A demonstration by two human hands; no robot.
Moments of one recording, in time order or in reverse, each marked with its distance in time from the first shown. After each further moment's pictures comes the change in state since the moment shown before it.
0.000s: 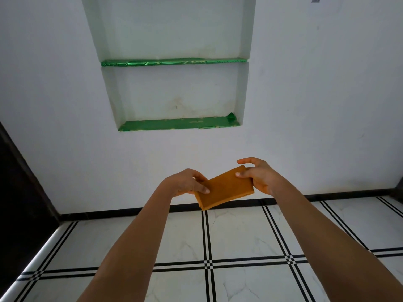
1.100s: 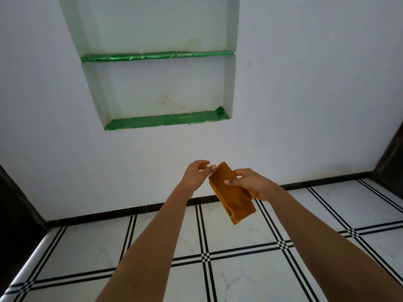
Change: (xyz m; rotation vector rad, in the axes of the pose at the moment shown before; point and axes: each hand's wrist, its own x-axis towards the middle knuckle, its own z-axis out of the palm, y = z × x) left_hand 0.019 0.002 0.037 -0.247 0.305 0.195; right_hand -0.012 0.027 0.020 -0.266 -0.040 0.101
